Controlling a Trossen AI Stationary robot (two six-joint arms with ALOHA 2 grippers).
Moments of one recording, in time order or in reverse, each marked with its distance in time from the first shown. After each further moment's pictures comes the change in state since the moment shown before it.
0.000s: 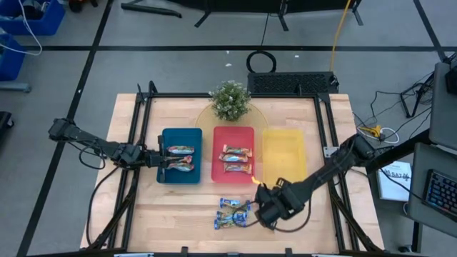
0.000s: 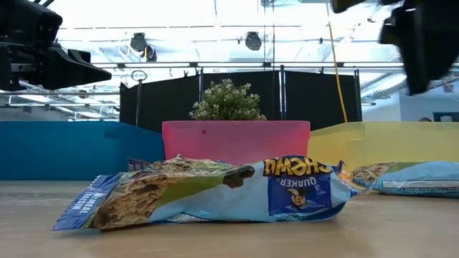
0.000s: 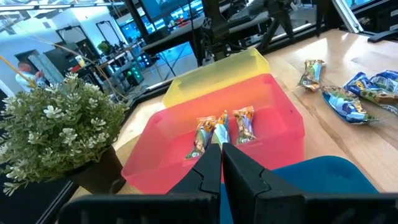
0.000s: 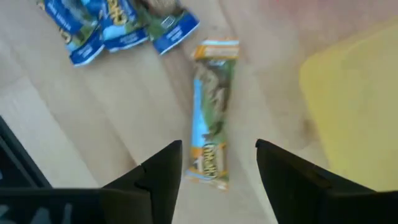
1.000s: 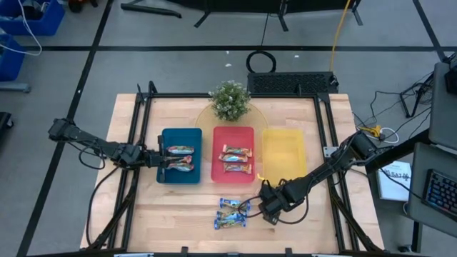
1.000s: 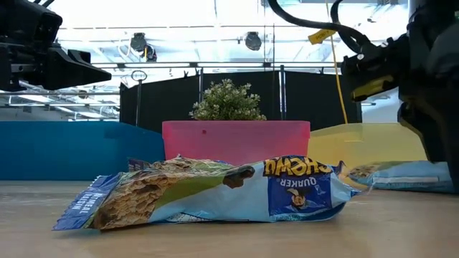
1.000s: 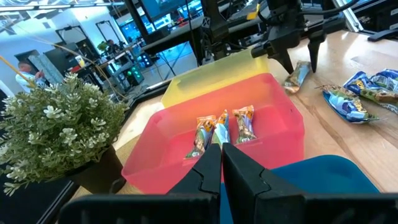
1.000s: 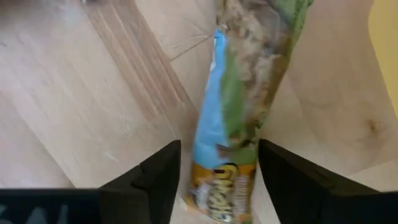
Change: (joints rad) left arm 0.000 0.000 0.000 -0.002 0.000 0.002; right arm -0.025 0.006 -0.424 0.472 -0.126 0.030
